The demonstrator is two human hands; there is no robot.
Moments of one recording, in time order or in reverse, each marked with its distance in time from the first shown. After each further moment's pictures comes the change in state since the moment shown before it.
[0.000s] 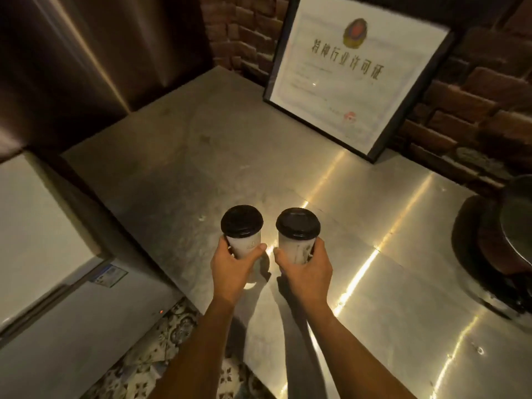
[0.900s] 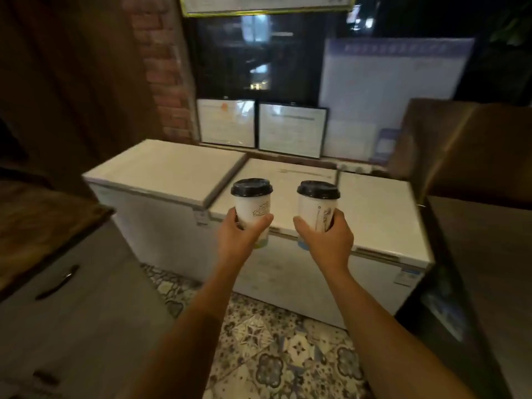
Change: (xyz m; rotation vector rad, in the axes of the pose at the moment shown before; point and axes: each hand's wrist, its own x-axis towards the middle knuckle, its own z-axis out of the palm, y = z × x) left_hand -0.436 -0.125 -0.622 -0.201 1.118 0.114; right_hand -0.623 -0.186 0.213 0.149 -0.971 -0.737
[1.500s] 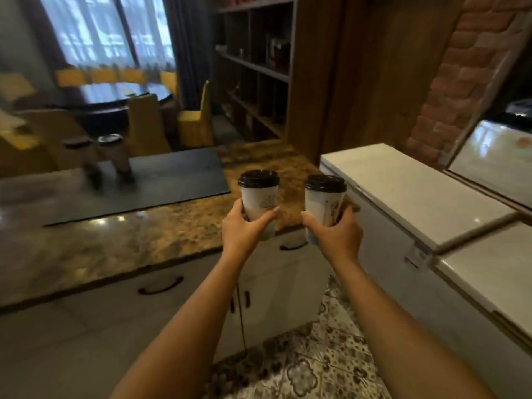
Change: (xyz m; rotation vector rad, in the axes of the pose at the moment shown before) left_hand -0.023 -0.091 -0.504 0.158 0.780 -0.089; right_hand -0.240 -0.185 0.441 0.103 -0.757 -0.332
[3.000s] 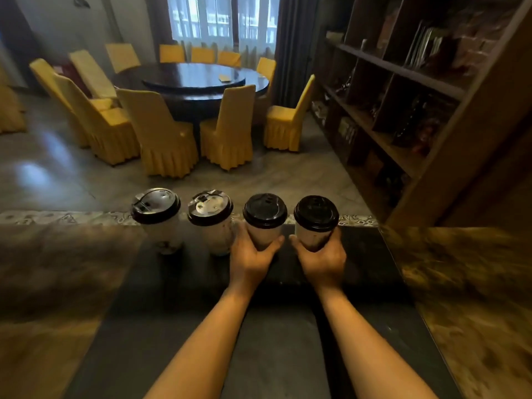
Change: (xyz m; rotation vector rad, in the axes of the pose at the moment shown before) left_hand 0.552 -0.314 -0.294 0.172 0.316 -0.071; right_hand 0.225 -0.099 0.738 0.051 -0.197 -0.133
